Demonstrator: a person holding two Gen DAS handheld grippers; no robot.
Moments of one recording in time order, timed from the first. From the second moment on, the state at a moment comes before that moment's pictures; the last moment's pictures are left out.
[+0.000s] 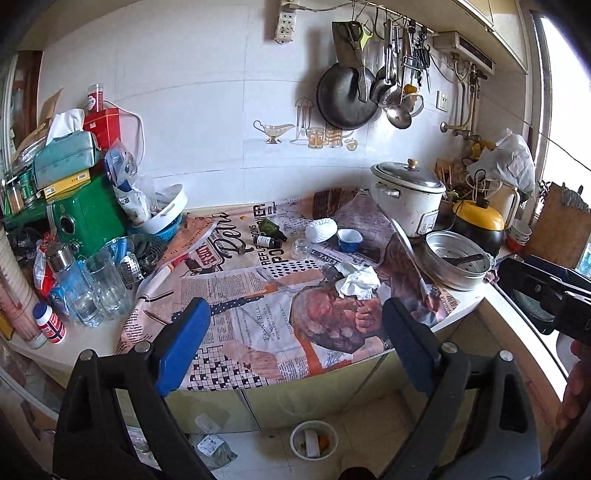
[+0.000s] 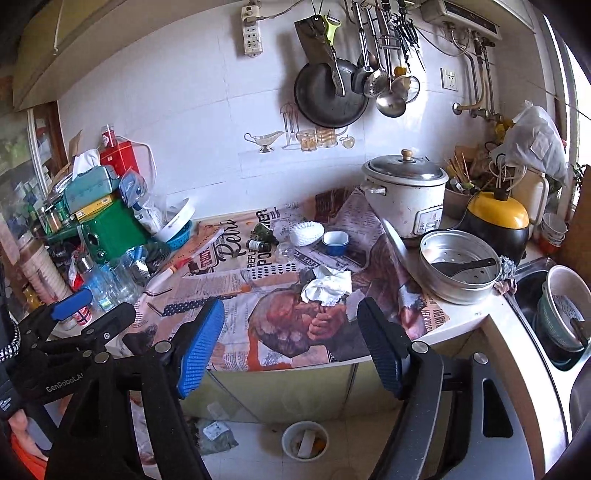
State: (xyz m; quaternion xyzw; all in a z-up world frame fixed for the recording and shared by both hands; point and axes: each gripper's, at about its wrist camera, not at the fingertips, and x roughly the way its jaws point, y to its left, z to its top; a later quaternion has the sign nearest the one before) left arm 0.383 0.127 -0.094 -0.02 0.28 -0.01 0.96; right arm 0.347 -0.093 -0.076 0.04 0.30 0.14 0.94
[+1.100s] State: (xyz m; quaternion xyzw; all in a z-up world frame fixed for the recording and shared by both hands) left arm 0.634 0.082 -0.219 -0.03 0.46 0.15 0.88; right arm 0.653 -0.109 -0.277 0.05 0.54 0.22 0.81
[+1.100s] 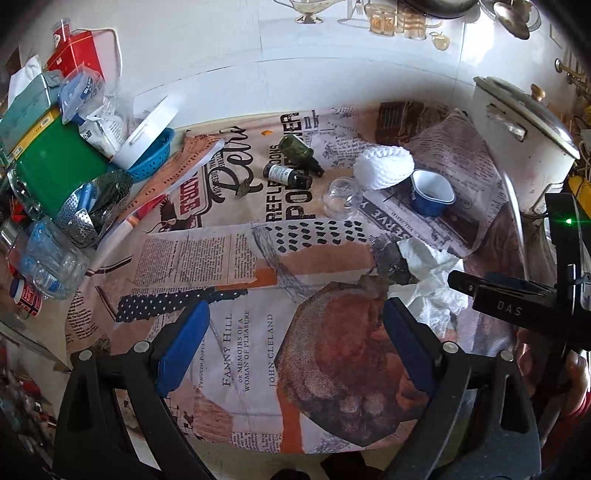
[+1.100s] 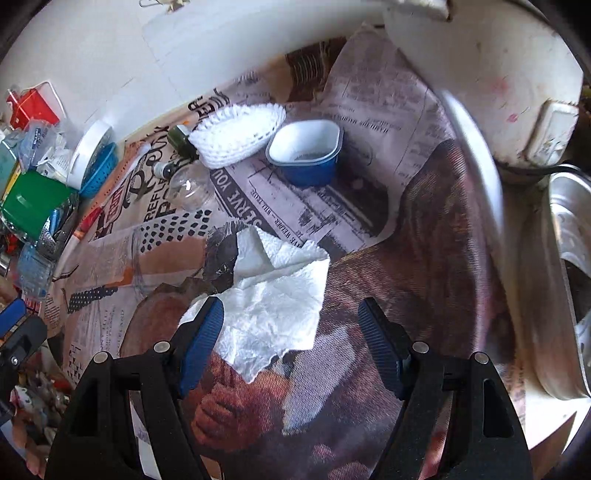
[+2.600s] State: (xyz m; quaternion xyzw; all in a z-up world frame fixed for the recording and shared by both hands) left arm 0.807 0.088 -0.314 -0.01 0.50 0.00 0.86; right arm 0.654 -0.156 -0.224 0.09 0.50 0.12 0.85
